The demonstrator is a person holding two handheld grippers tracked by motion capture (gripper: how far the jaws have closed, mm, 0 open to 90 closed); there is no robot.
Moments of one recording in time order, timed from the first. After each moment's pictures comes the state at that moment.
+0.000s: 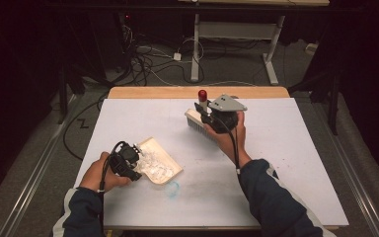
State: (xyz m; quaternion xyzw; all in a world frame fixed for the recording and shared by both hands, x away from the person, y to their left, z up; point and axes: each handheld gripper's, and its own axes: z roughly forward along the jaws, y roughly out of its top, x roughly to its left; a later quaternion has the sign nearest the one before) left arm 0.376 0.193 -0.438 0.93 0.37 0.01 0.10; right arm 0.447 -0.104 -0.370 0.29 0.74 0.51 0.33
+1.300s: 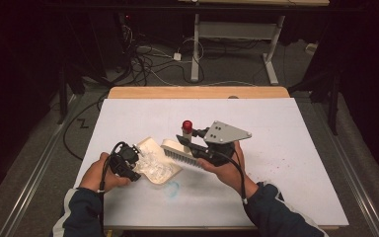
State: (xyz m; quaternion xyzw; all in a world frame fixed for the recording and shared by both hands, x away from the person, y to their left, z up) left arm 0.376 0.195 -0.441 0.93 0.37 0.01 0.09; right arm 0.351 -0.094 -0.351 0.16 0.77 0.58 0.22
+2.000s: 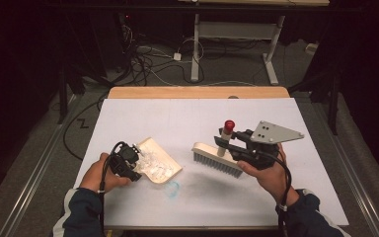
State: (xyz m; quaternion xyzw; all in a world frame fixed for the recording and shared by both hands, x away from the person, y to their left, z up) left arm 0.375 0.195 -0.440 0.92 0.37 0.01 0.10; right arm 0.332 -0.182 -0.330 0.20 0.77 0.57 0.21
